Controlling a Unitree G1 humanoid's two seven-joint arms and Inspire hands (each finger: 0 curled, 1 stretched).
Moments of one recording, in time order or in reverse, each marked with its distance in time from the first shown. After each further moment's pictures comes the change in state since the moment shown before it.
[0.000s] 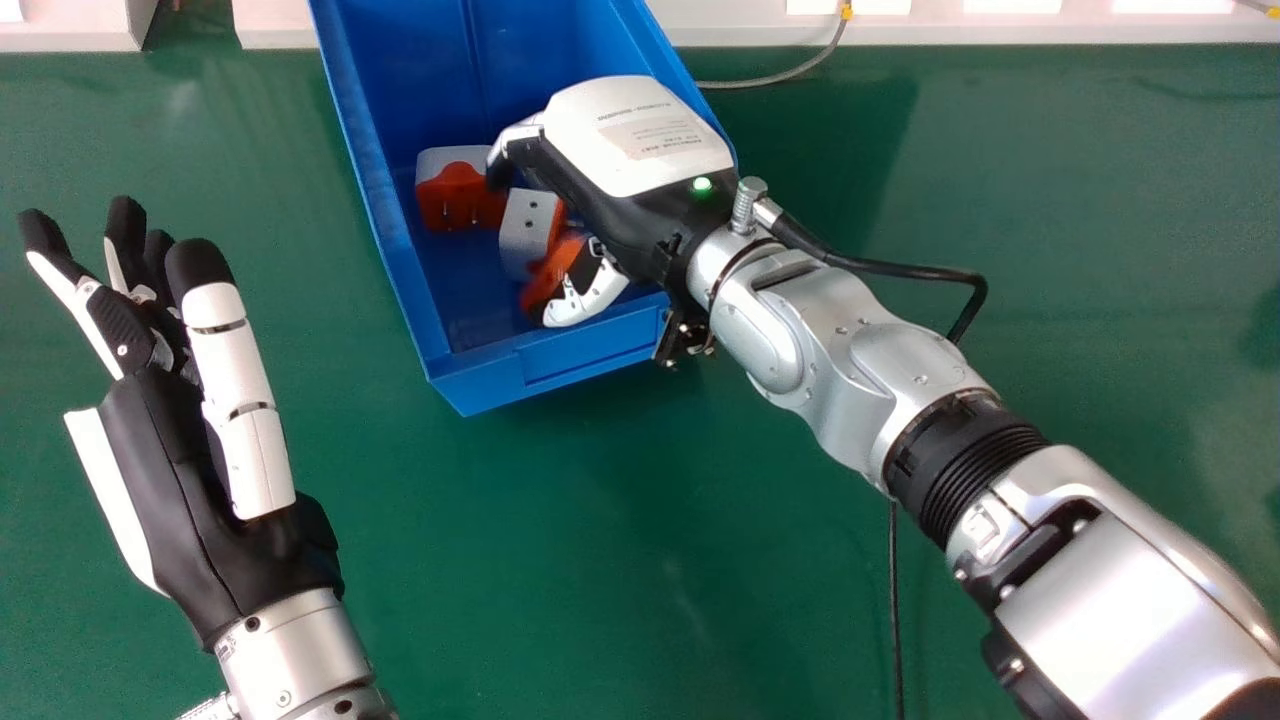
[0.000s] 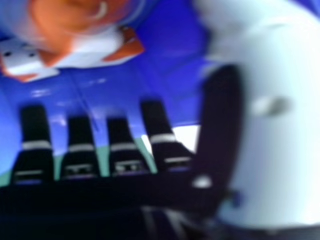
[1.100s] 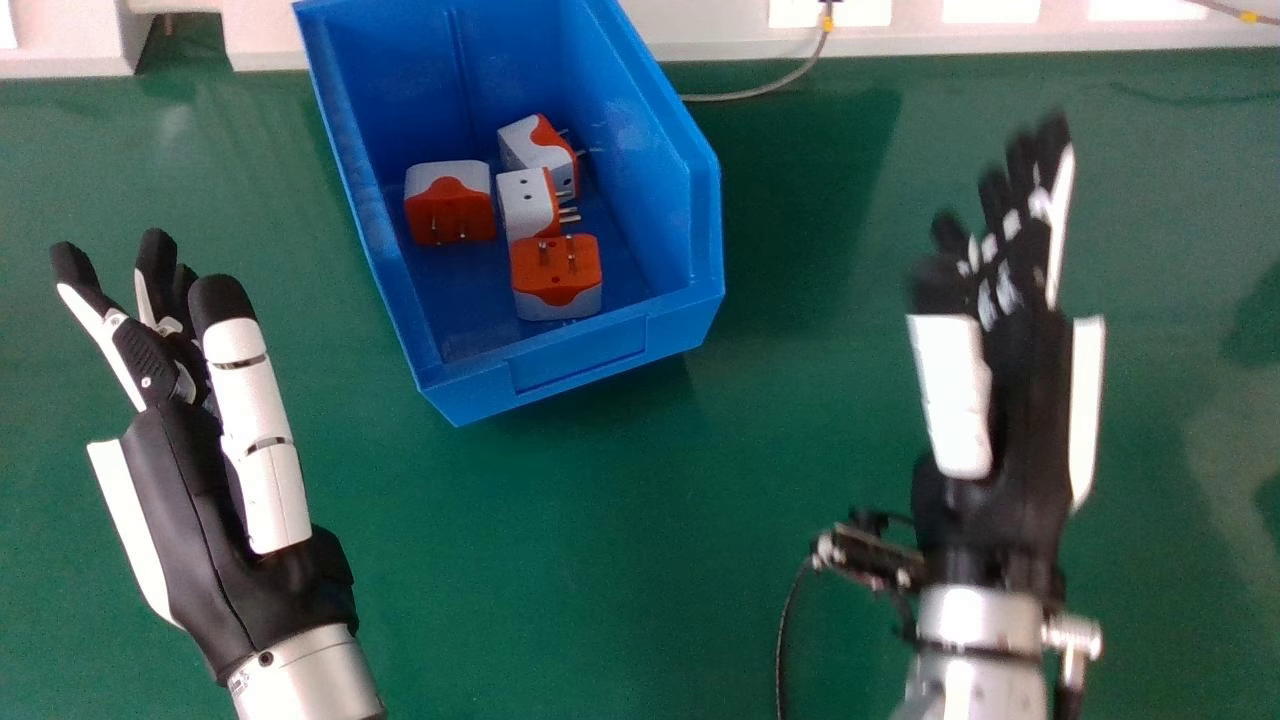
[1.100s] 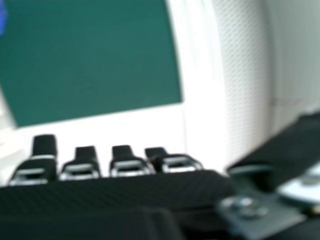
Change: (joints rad) left arm 0.064 0.004 -0.040 -0.008 -0.013 -0.017 -0.007; right arm 1.219 0.116 -0.299 -0.996 0.733 -0.352 -0.273
